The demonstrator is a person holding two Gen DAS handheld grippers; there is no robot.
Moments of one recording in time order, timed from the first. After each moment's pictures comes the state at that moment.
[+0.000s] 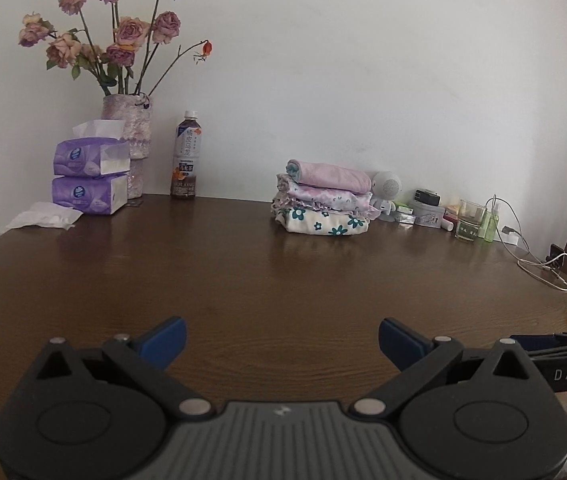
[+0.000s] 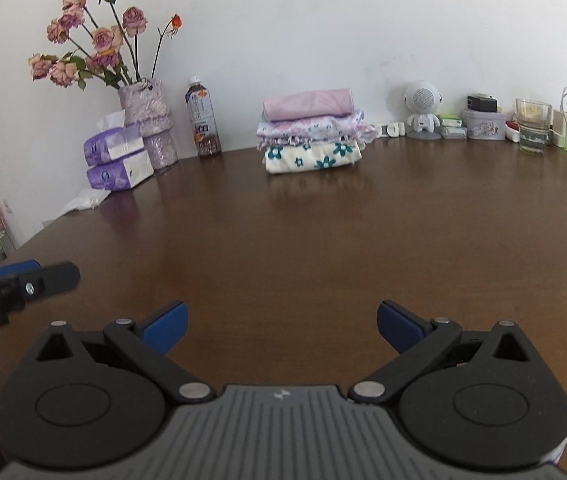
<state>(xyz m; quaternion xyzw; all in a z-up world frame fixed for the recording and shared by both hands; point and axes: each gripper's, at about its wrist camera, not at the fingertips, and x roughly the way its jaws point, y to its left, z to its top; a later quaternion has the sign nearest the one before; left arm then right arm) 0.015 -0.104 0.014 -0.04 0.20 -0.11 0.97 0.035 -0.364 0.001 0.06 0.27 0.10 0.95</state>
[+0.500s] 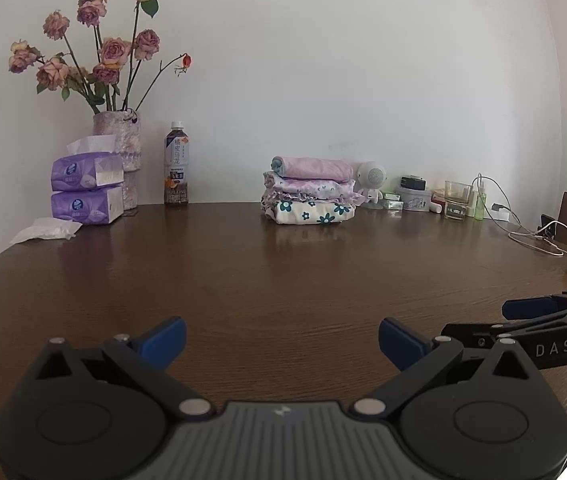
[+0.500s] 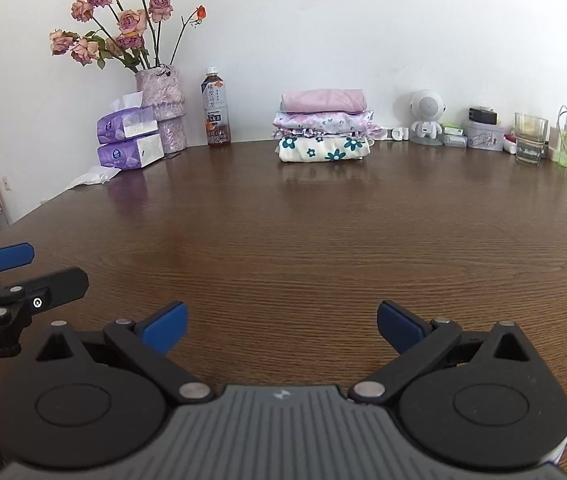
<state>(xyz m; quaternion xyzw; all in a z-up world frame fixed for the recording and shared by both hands) -0.015 -0.114 -0.005 0.00 0.18 -0.12 0.98 0.000 -0.338 -0.009 0.02 0.25 0.09 0.96</state>
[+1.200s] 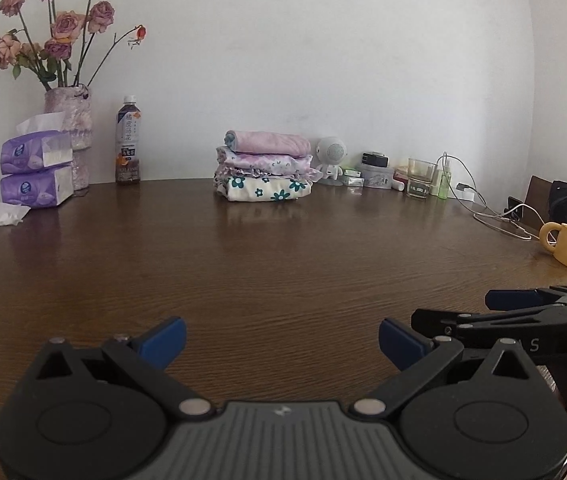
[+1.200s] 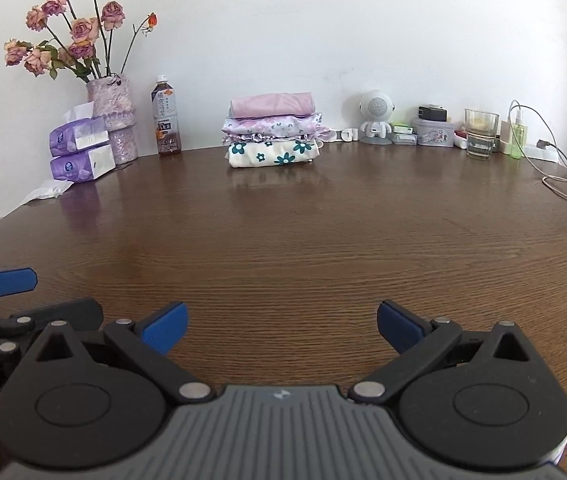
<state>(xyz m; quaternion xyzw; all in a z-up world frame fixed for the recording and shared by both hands) 0.006 -0.137 -0.010 0.00 0.22 -0.18 0.96 0.001 -0.341 -0.011 0.03 0.25 0.01 0.97</state>
